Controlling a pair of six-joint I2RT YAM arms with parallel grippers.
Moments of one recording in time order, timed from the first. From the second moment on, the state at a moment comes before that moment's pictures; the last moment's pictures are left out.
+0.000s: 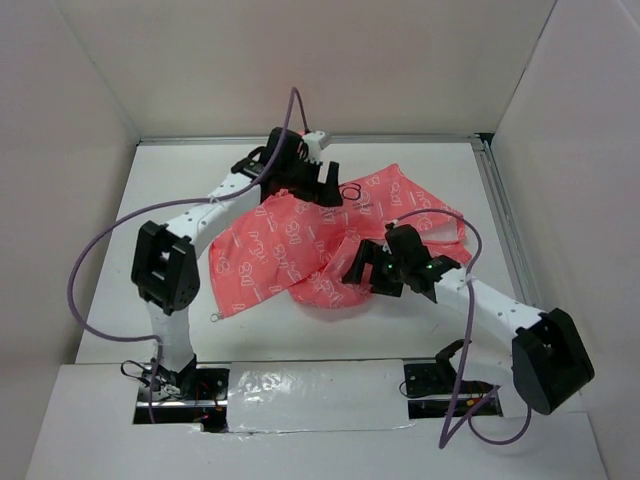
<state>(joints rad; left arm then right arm) -0.51 1.88 1.68 -0.47 0.41 -0.23 0.50 1.15 0.62 -0.32 -0.22 0.78</state>
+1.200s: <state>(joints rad) 0.12 1.76 1.48 -0.55 0.63 -0.45 -0.06 1.32 1.00 -0.68 0.35 0.83</state>
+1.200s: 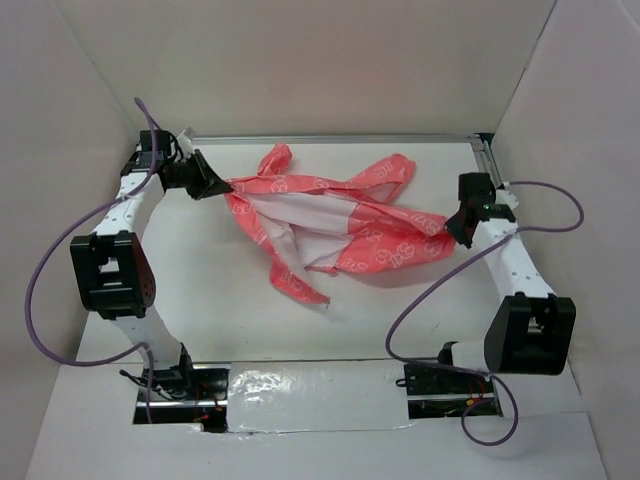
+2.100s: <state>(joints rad) -0.06 1.47 1.26 -0.61 0.40 -0.54 0.10 1.57 1.40 -0.81 0.43 0.57</state>
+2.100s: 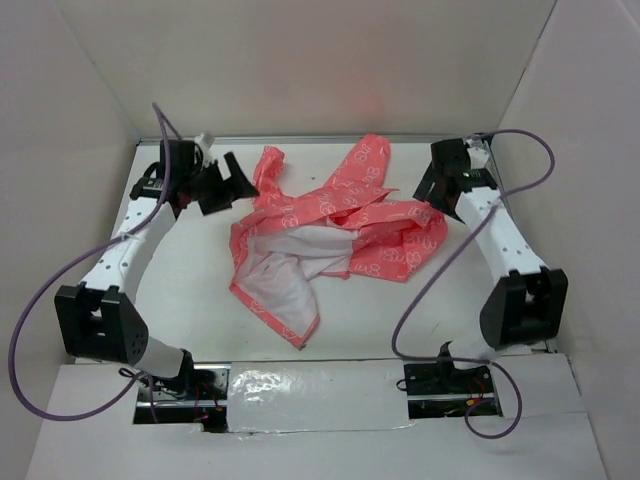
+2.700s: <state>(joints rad) -0.48 2.16 1.96 -0.66 0.49 0.05 0.14 1.25 0.80 -0.63 0.12 0.81</state>
